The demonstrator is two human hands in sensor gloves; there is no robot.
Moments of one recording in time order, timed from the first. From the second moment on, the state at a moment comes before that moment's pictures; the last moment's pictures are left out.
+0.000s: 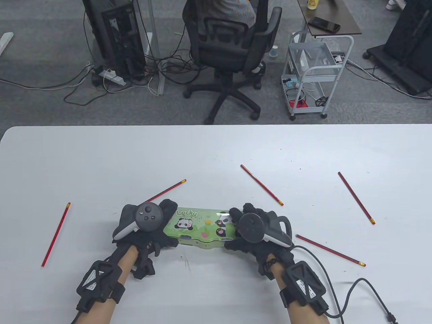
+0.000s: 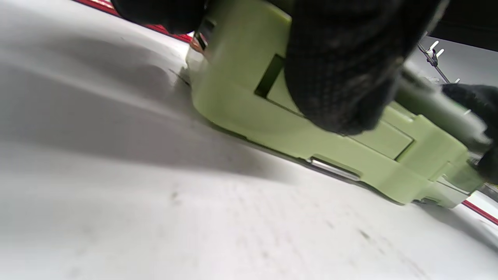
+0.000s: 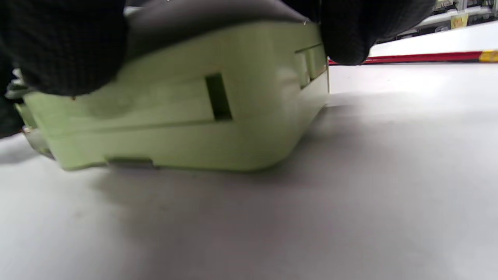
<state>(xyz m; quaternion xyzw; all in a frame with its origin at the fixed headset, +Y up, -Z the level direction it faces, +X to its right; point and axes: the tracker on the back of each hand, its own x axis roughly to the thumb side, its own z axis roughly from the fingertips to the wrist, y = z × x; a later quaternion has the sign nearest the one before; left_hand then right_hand) -0.213 -0.749 -0.356 -0.15 -0.20 0.21 0.95 0.097 -0.726 -0.341 0.22 0.05 0.96 0.14</state>
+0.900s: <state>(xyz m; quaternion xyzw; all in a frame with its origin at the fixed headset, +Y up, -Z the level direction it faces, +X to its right) -0.233 -0.721 -0.419 -0.17 0.00 0.34 0.92 0.143 -0.688 -0.332 0.21 -0.07 0.94 0.25</state>
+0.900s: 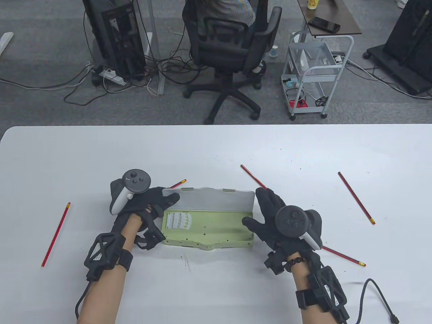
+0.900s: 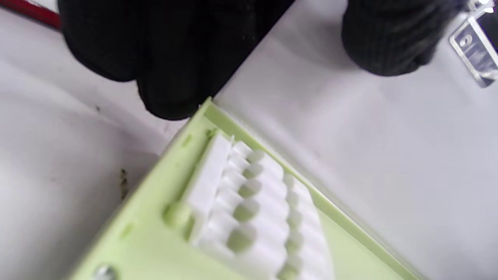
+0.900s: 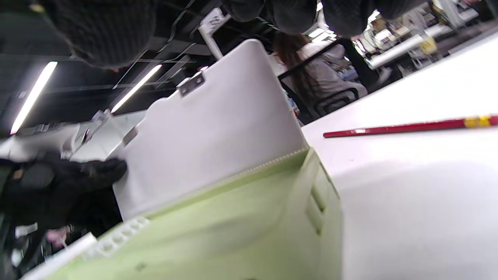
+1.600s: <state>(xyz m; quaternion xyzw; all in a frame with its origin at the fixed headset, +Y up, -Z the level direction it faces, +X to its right) -0.239 -0.739 -0.364 -0.18 -0.13 0.21 0.95 0.103 -0.738 -0.351 0.25 0.12 0.95 0.16</state>
